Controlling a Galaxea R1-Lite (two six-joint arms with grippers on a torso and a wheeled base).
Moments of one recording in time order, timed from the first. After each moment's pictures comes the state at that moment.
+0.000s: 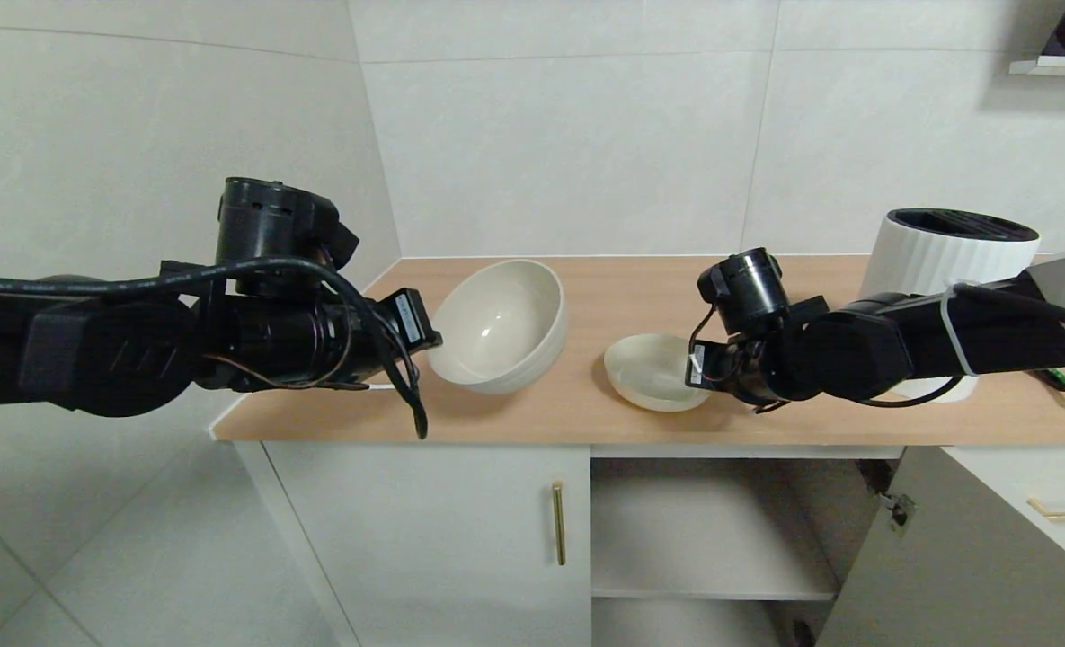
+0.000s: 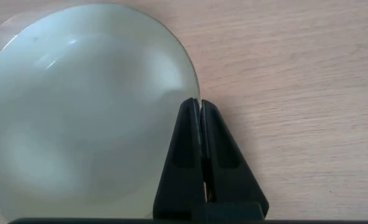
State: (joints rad) left arm -0.34 1.76 -1.19 -0.07 -0.05 -0.60; right arm 0.51 2.09 -1.48 0.08 -0.44 0.50
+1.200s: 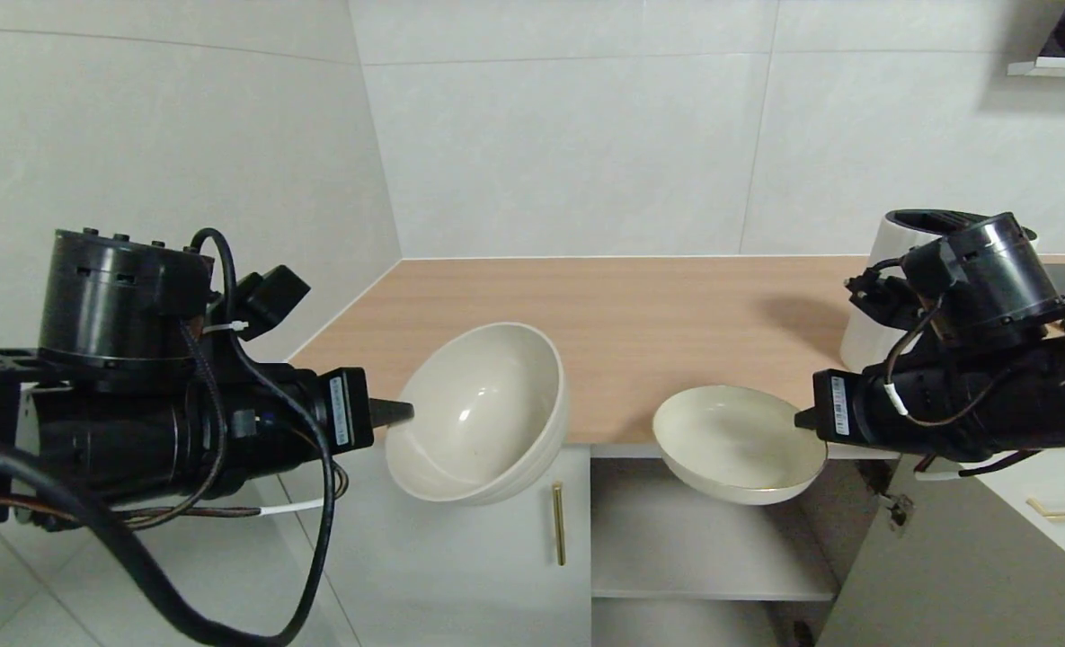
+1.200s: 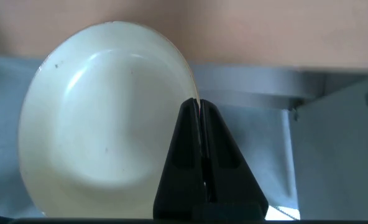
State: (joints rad) left arm -0.40 1.46 -0.87 -0.06 -0.14 -0.49; right arm 0.48 1.59 -1.08 0.24 -0.10 0.45
